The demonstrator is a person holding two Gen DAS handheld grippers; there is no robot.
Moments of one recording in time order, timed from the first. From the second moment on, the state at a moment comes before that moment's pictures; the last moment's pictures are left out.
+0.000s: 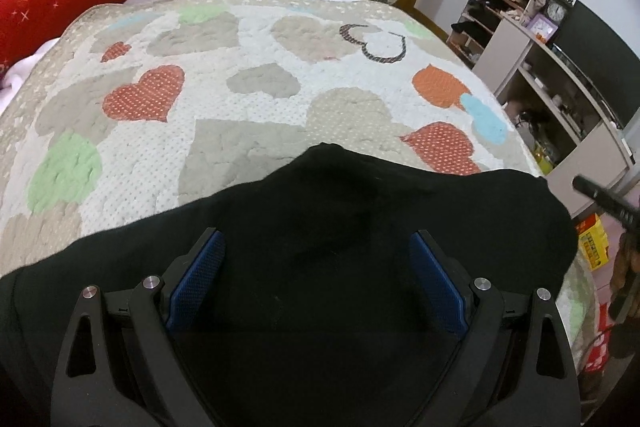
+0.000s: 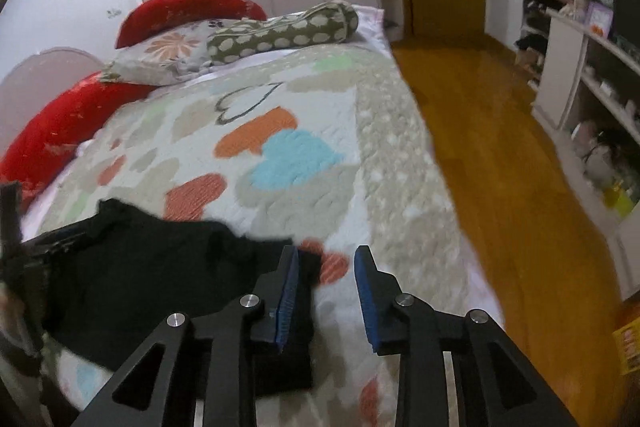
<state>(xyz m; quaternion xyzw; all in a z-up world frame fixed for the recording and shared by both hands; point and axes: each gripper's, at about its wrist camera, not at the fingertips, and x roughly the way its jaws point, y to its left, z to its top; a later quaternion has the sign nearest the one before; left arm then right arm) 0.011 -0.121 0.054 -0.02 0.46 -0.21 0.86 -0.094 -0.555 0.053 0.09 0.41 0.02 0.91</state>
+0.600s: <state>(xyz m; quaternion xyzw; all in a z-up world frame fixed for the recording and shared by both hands) -0.031 -0.132 0.066 -0.02 0.46 -0.22 0.86 -0.119 -0.551 0.017 0.16 0.41 -0.01 0.90</state>
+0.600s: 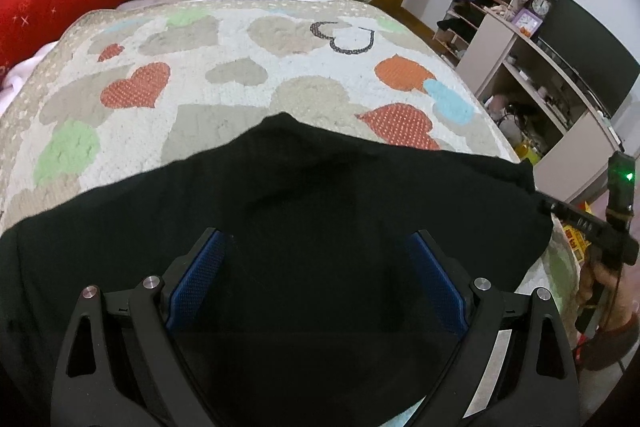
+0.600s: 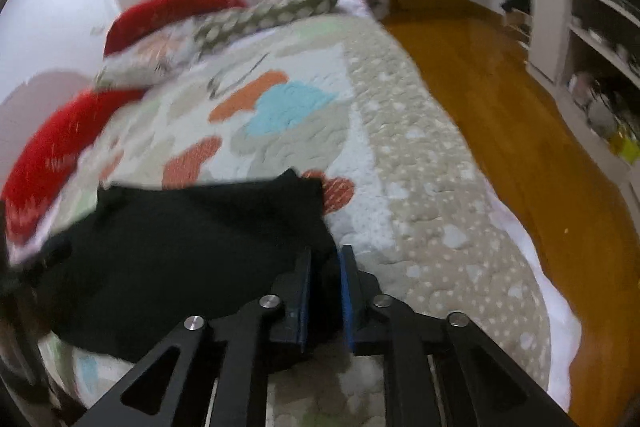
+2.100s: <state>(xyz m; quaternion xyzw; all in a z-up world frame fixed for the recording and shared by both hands) -0.070 -0.086 0.078 -0.03 0.43 -0.16 0.89 -0.124 -0.509 0.014 0.11 0.42 0.01 0.90</state>
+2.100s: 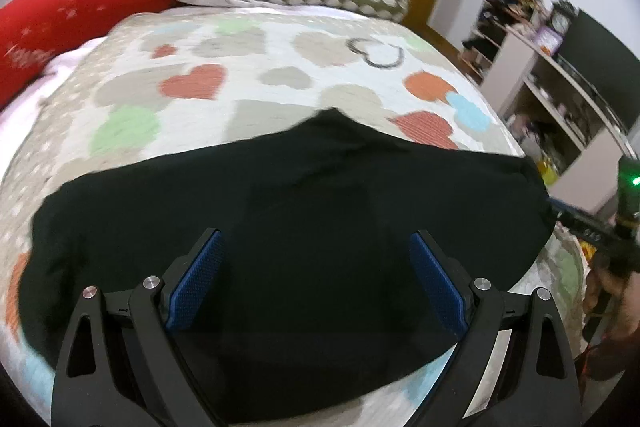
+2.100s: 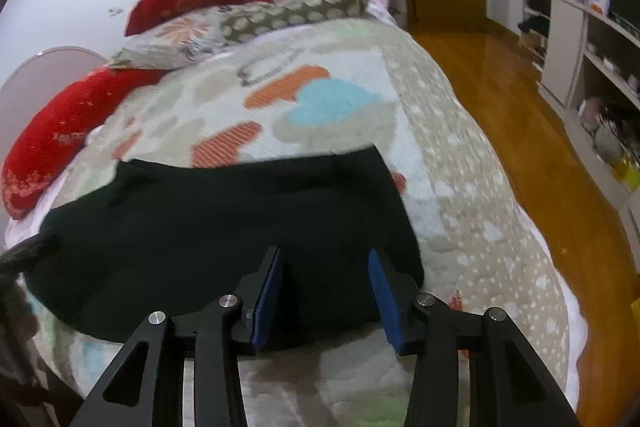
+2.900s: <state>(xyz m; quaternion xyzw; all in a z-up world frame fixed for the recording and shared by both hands) -0.057 -0.150 0.082 0.01 0.44 -0.21 0.87 -0.170 -0.526 0.018 0.17 0.42 0.03 0.89</state>
